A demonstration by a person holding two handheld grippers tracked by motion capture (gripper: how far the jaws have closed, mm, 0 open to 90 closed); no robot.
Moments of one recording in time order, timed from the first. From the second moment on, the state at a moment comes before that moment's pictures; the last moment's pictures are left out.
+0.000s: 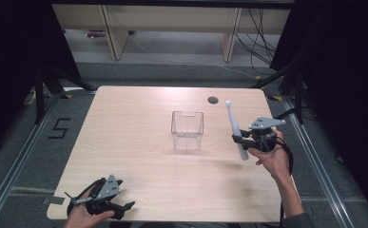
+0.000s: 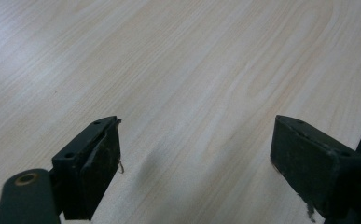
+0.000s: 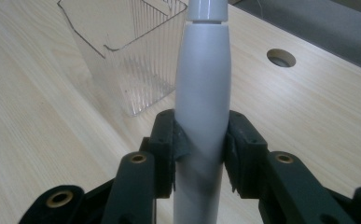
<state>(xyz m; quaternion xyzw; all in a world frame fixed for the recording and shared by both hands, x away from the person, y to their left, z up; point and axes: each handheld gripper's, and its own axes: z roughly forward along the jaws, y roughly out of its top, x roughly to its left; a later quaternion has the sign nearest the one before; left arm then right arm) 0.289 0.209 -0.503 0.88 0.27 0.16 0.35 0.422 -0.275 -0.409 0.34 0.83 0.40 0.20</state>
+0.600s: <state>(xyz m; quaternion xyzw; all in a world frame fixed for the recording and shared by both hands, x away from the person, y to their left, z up) 0.289 0.210 -0.502 0.88 0.27 0.16 0.35 0.440 -0.263 -0.407 0.34 0.82 0.41 0.20</state>
